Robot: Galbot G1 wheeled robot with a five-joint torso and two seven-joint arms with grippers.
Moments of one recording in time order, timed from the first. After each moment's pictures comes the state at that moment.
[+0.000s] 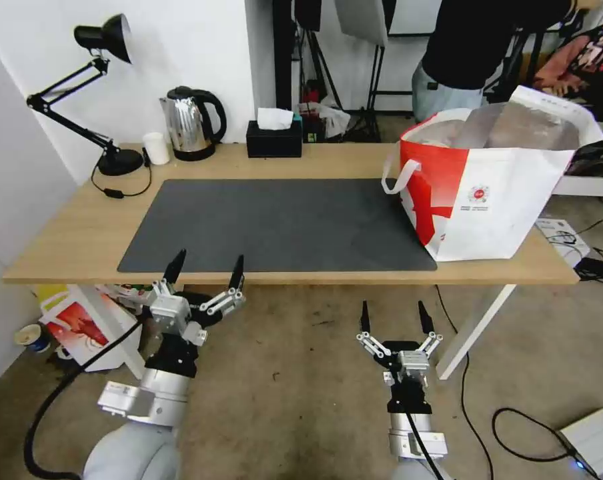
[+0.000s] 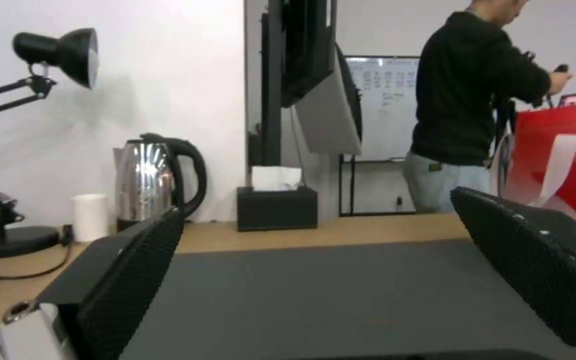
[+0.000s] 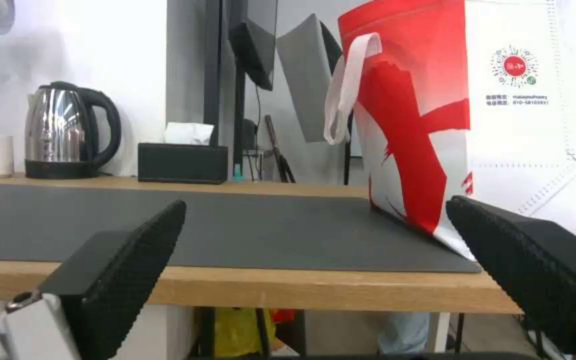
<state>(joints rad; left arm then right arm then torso) 1.70 -1.29 -0.46 -2.29 -0.25 -0.22 -0.04 -1.52 1.10 -0.01 1.93 -0.11 0.43 0.75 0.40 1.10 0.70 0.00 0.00</state>
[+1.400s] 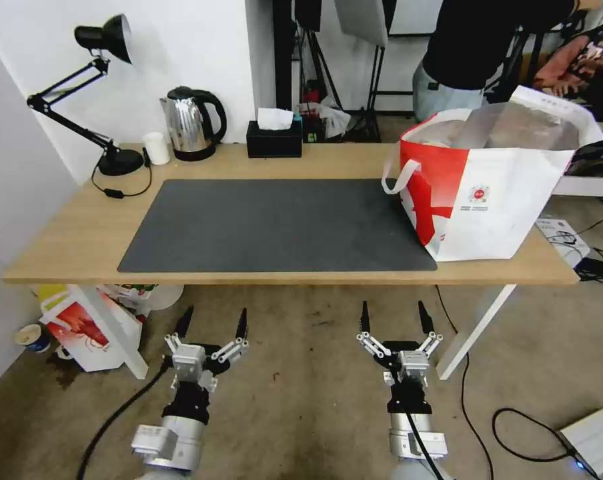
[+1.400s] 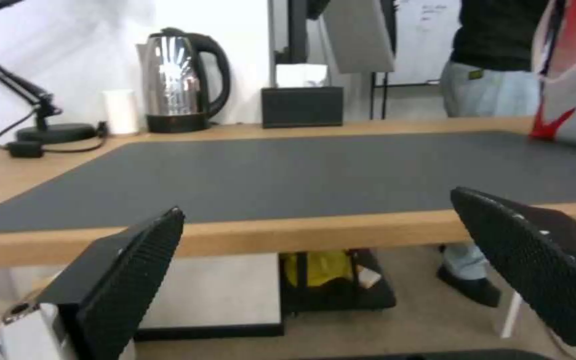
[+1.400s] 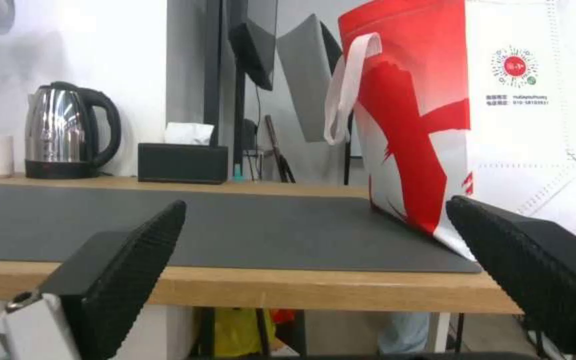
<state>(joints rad) 1.80 -1.32 -0.35 -2.13 -0.11 -0.30 -0.19 -1.52 1.10 -0.01 1.93 -0.11 0.43 0.75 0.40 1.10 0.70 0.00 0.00</state>
